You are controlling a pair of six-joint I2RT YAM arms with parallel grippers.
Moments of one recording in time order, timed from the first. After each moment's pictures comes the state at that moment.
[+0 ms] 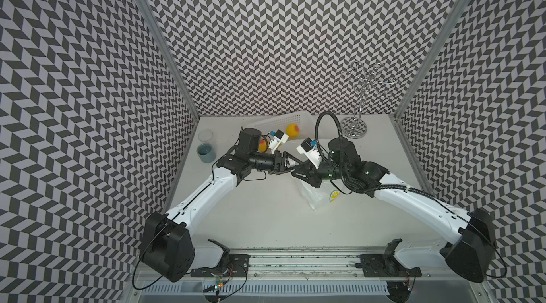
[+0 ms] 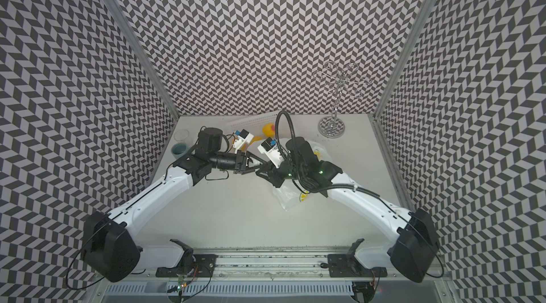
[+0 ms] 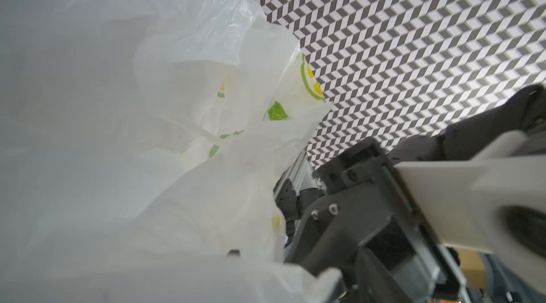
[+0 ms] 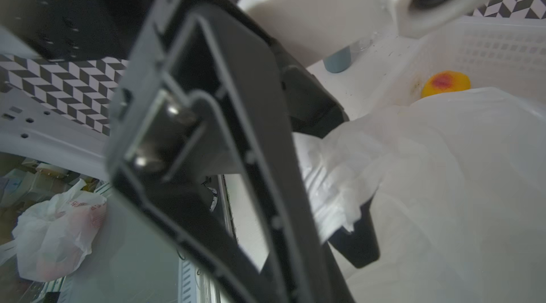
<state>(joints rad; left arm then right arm) -0.43 1.35 1.05 -0.25 1.05 -0.69 0.76 1.34 1.11 -0.29 -0.54 0.12</state>
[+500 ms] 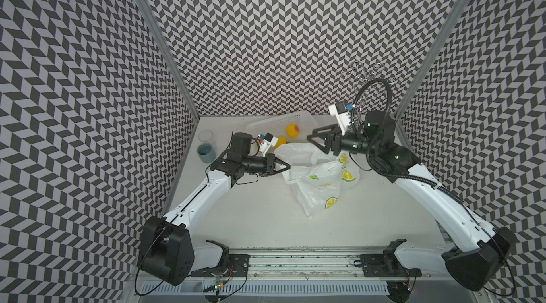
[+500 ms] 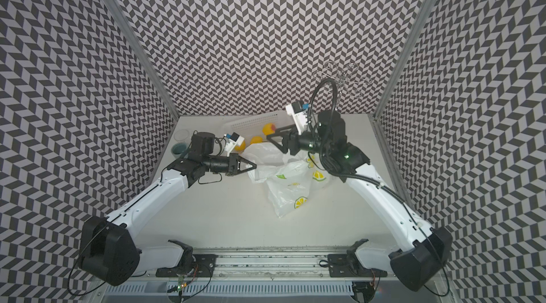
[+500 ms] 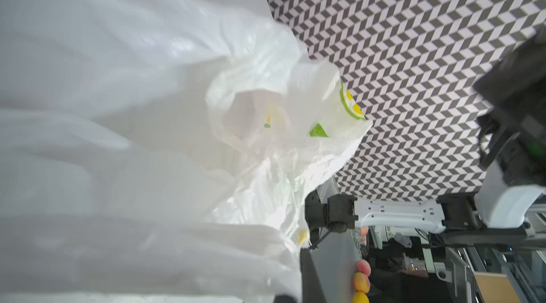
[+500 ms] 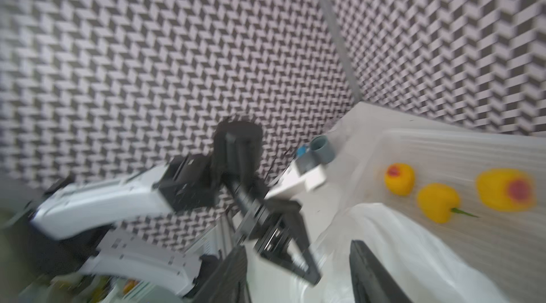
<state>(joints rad) -0.40 1.31 0.95 -0.33 1.02 -0.54 0.50 1.33 1.42 -0.25 -0.55 0.38</state>
